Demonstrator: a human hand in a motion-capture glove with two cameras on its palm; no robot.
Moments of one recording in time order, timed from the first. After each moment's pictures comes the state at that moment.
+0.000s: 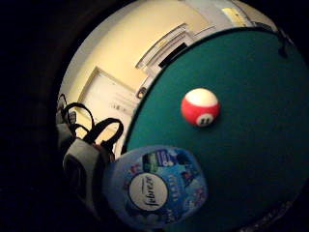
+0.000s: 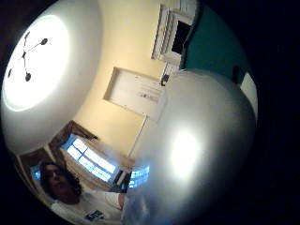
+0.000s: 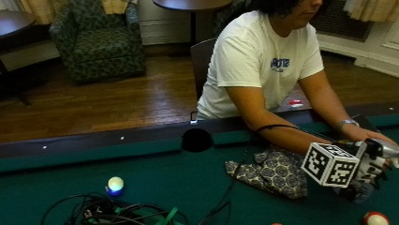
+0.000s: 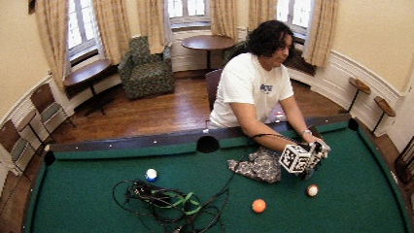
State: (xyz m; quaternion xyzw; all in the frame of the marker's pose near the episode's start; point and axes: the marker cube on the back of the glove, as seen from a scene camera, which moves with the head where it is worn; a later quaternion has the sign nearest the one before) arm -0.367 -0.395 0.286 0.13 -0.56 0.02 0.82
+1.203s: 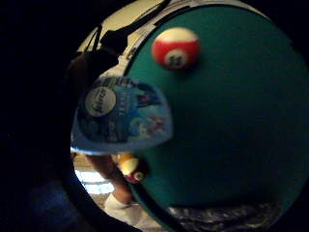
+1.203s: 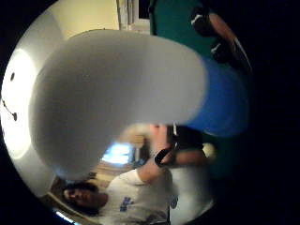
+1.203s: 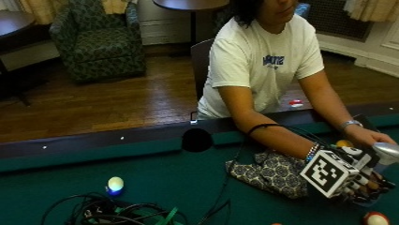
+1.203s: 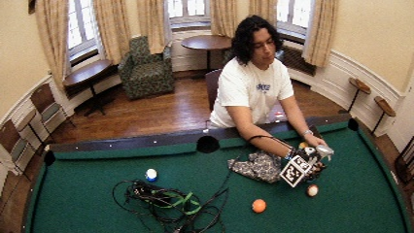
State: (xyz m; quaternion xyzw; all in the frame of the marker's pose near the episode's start) arm -0.337 -0.368 0.311 -0.10 -0.48 -0.04 0.87
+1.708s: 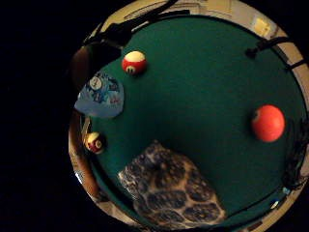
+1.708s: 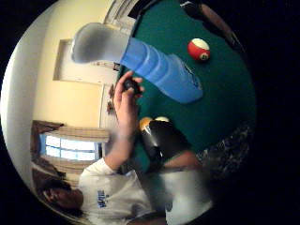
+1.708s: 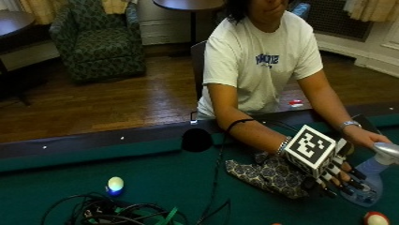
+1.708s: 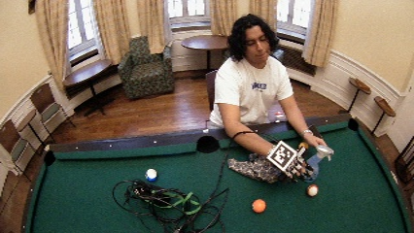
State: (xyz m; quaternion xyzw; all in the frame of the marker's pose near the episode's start) arm -0.264 -0.337 0.280 -0.07 -0.27 -0.10 0.95
